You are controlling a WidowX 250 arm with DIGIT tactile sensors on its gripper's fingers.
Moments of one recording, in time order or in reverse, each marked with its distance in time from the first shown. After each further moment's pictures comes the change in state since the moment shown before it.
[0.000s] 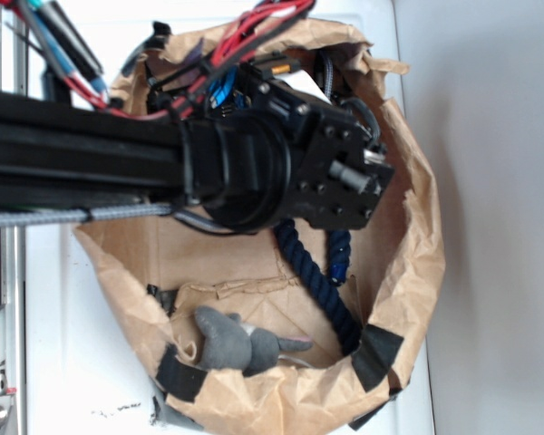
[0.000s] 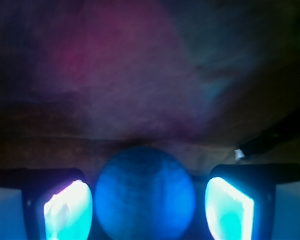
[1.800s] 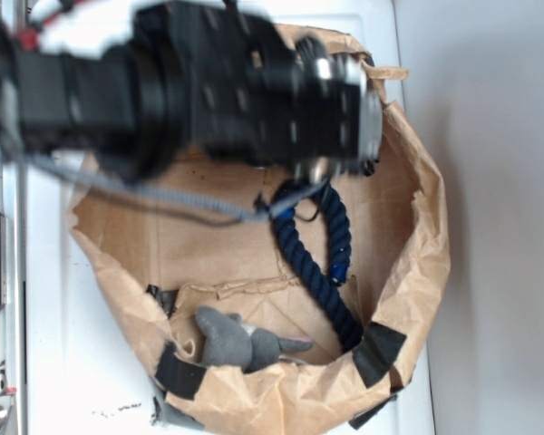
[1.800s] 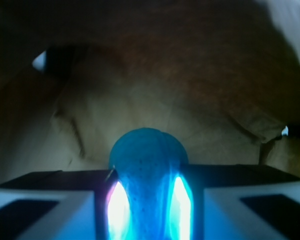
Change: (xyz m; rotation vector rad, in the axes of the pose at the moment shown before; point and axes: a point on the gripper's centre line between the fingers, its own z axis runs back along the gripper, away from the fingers) arm -0.007 -0.003 0.063 -0.373 0.448 -0.545
